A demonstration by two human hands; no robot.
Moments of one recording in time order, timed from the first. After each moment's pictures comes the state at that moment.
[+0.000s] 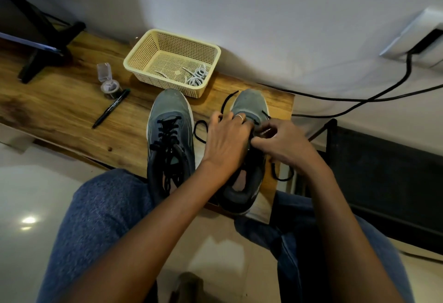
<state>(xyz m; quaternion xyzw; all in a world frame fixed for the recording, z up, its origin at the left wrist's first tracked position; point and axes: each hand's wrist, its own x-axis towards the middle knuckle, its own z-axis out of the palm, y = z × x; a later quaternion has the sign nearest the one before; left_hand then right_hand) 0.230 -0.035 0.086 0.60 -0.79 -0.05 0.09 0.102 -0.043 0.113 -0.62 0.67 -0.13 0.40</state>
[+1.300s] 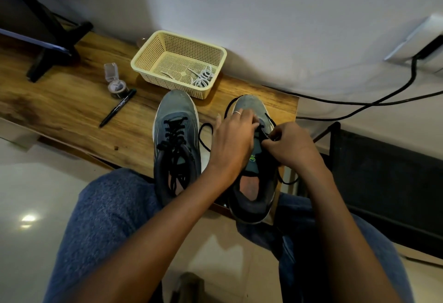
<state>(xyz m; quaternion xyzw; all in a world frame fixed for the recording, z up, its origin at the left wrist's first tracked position) 0.227 -0.031 0.081 0.63 -0.71 -0.10 0.28 0.107 -0.044 0.110 -0.62 0.72 -0.08 0.30</state>
